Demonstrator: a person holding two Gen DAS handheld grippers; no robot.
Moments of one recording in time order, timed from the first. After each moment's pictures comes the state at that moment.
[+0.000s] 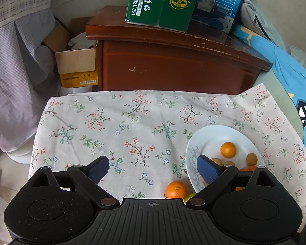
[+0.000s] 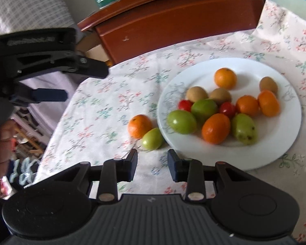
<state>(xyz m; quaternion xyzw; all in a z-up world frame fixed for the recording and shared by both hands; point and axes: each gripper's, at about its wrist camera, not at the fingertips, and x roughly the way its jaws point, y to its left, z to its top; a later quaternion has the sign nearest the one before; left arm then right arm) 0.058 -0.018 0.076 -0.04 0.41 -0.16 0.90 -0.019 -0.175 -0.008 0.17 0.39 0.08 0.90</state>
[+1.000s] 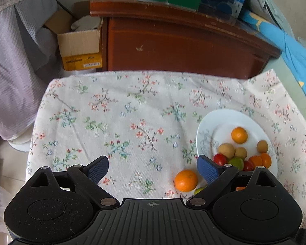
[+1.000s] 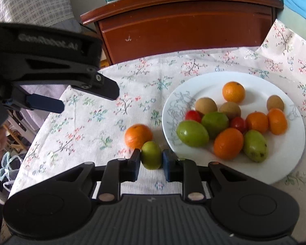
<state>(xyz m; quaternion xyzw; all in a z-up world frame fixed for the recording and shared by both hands) 0.064 -0.016 0.049 -0.03 0.46 -0.15 0.88 -0.009 -0.148 -0.008 0.11 0.38 0.05 0.92</state>
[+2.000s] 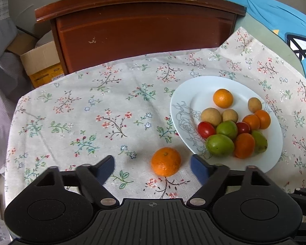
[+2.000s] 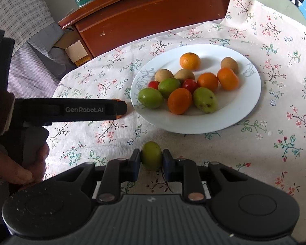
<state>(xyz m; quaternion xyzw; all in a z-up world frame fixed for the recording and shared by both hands) 0.043 -0.057 0.010 0.08 0.42 -0.22 0.88 -0.056 -0.189 -0.002 0.18 0.42 0.02 0.89</state>
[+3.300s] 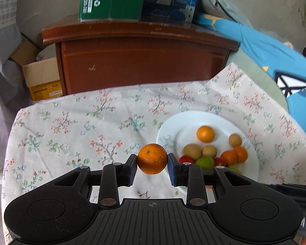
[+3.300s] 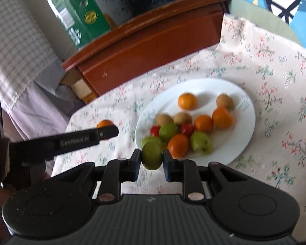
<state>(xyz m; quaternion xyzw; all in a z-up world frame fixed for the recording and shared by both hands) 0.039 -0.053 0.049 0.01 0.37 -0.24 0.90 -0.048 -0.222 0.031 0.24 0.35 0.02 0.91</state>
